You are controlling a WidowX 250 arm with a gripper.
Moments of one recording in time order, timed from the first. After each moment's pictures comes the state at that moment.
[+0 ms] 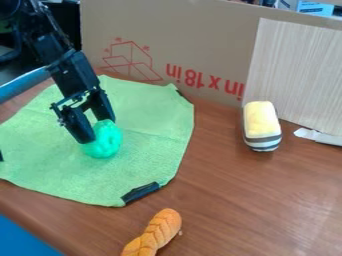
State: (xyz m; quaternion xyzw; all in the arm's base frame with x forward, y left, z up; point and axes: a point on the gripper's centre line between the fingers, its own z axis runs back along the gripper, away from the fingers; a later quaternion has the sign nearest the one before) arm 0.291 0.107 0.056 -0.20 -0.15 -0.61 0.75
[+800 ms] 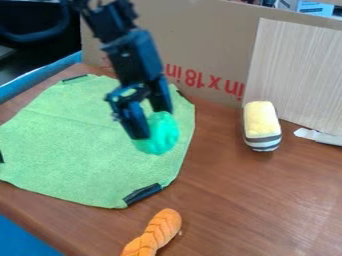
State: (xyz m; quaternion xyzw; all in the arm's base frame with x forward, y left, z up) arm 0.297 0.001 0.113 -0.13 -0.18 -0.67 0.71
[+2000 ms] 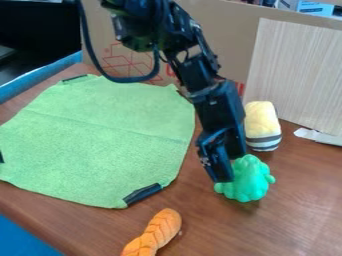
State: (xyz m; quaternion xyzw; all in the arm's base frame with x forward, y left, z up) arm 0.332 -0.083 0.063 -0.19 -0.17 -0.65 0.71
